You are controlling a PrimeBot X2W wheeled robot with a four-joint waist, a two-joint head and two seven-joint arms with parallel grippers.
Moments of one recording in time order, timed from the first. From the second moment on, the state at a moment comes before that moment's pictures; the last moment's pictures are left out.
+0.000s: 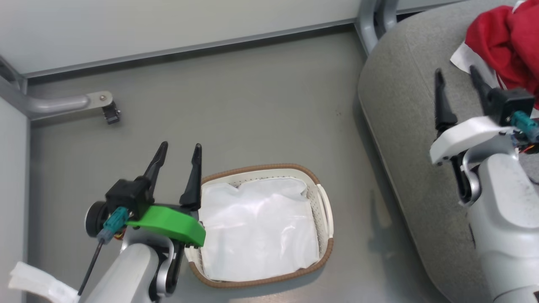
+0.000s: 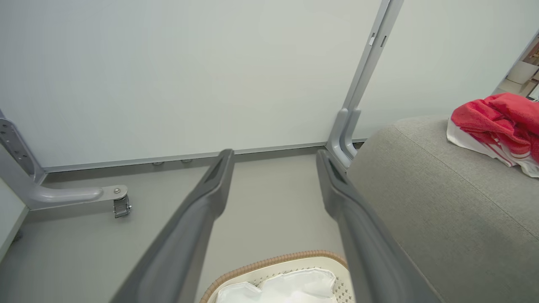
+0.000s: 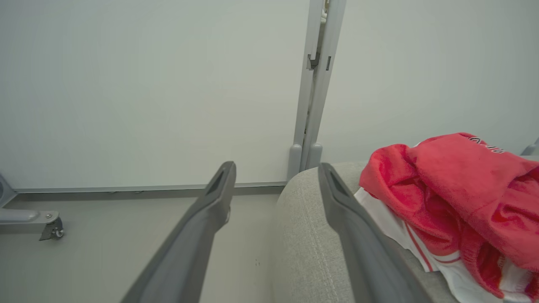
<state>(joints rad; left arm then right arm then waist) -0.36 0.27 -0.54 0.25 -0.59 0.11 -0.26 -0.66 -0.17 -0.03 0.62 0.14 0.13 -0.26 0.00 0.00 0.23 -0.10</state>
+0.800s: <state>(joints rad) 0.08 0.11 -0.14 0.17 -0.38 0.03 -0.26 -0.13 -0.05 0.06 0.30 0.16 0.13 -0.26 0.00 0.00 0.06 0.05</state>
